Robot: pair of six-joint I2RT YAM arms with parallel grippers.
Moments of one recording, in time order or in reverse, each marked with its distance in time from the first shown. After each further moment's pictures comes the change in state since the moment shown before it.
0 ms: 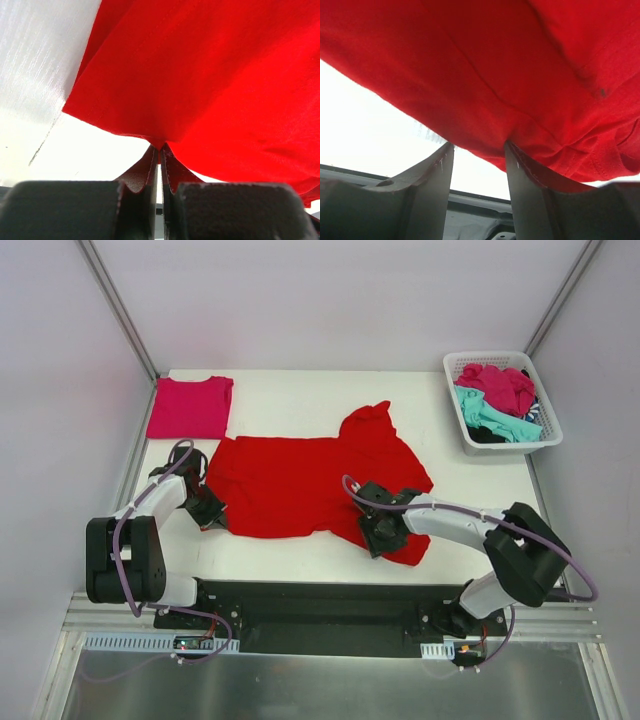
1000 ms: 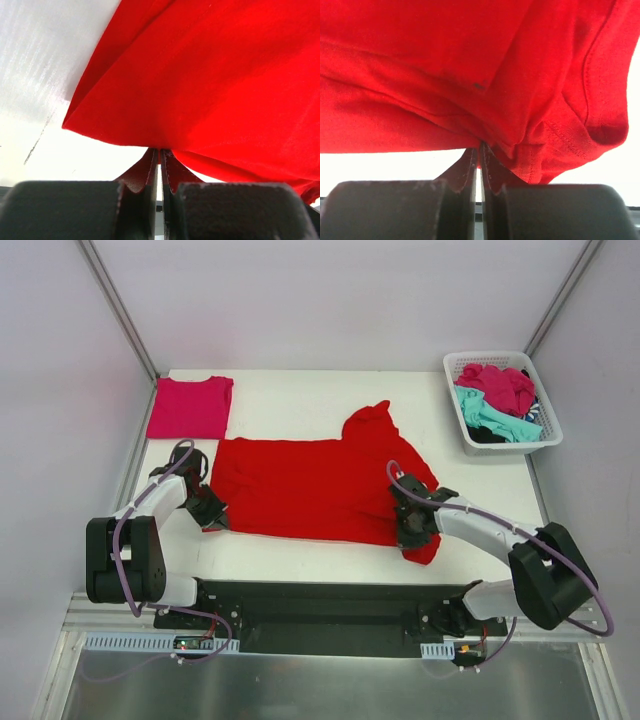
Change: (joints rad) left arm 0.000 0.000 0.000 -0.002 0.008 0.001; right arm -0.226 -0.143 -0.131 0.026 0.012 0.111
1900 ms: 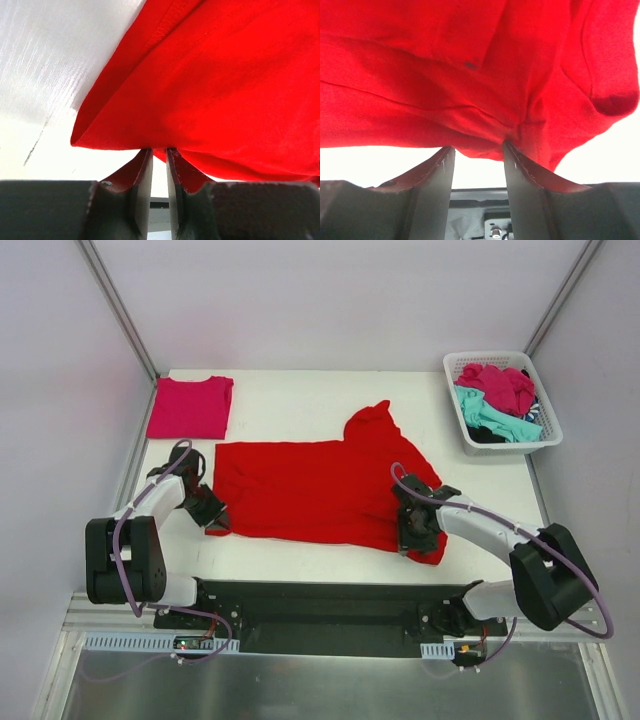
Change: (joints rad) left arm 0.021 0.000 0.000 -0.004 0.043 0.027; right arm -0.042 -0.005 0.008 -0.090 0.004 0.009
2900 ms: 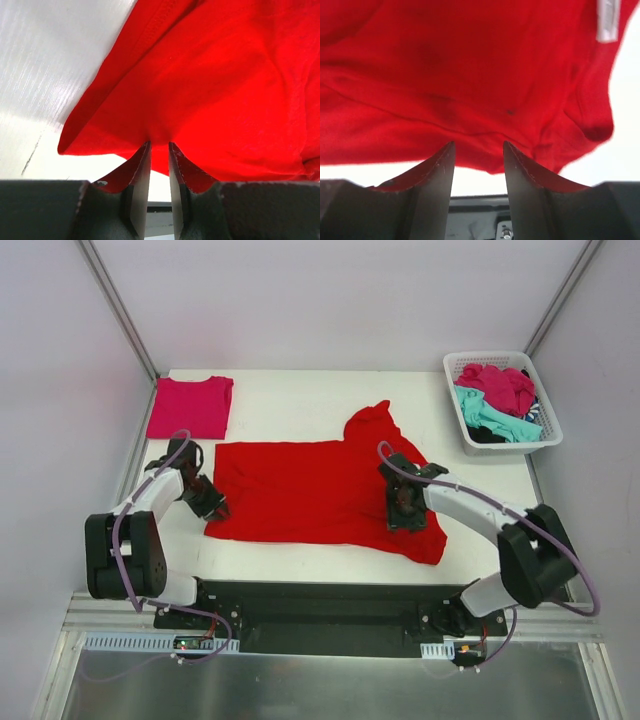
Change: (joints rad) left arm 0.004 0.014 0.068 0.003 0.010 0.018; right arm 0.024 0.084 0.215 -0.095 0.071 -0.012
